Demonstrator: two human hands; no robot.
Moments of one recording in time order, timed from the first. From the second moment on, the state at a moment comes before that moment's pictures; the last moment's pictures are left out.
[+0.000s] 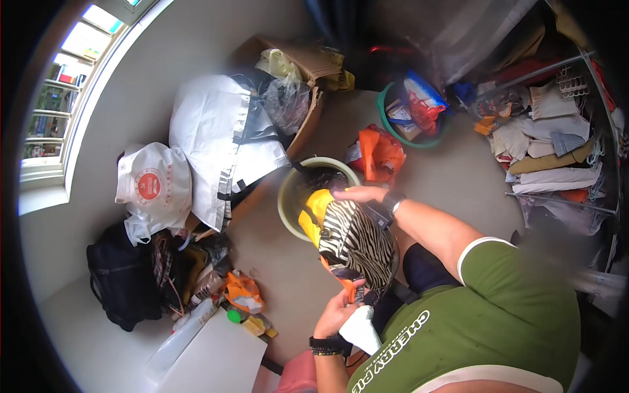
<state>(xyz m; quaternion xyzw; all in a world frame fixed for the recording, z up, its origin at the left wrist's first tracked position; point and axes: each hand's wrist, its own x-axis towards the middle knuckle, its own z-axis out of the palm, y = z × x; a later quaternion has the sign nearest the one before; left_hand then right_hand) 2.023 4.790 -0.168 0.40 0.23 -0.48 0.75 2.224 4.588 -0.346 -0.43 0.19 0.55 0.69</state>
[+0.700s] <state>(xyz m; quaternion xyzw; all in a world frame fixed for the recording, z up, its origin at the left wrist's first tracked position) 2.016 4.769 -0.185 0.42 0.21 -0.47 0.75 2.235 4.587 -0.350 -0.73 -0.22 0.43 0.47</state>
